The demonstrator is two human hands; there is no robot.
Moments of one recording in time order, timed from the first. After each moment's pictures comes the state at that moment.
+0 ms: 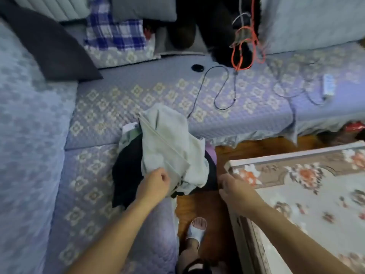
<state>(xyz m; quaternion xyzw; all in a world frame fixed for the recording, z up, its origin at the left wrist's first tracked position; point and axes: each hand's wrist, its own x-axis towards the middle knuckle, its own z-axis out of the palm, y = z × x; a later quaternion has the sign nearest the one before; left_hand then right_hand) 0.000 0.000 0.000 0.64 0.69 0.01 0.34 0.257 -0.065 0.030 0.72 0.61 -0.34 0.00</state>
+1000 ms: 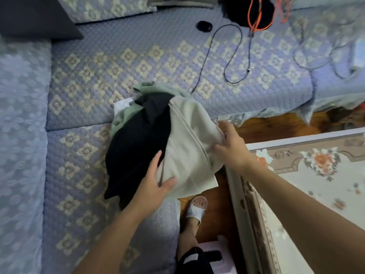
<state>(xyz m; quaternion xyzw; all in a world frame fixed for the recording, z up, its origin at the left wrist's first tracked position) -0.049 0.017 -0.044 0.49 0.61 0.15 0.60 0.217 0.070 -0.028 0.73 0.46 -0.46 -0.19</state>
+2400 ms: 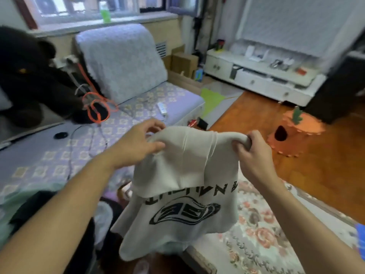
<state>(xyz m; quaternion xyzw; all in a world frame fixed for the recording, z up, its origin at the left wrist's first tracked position) 0.261 -0.122 0.251 0.86 0.15 0.12 0.47 0.420 -0.390 0.244 0.86 0.23 0.03 -0.45</state>
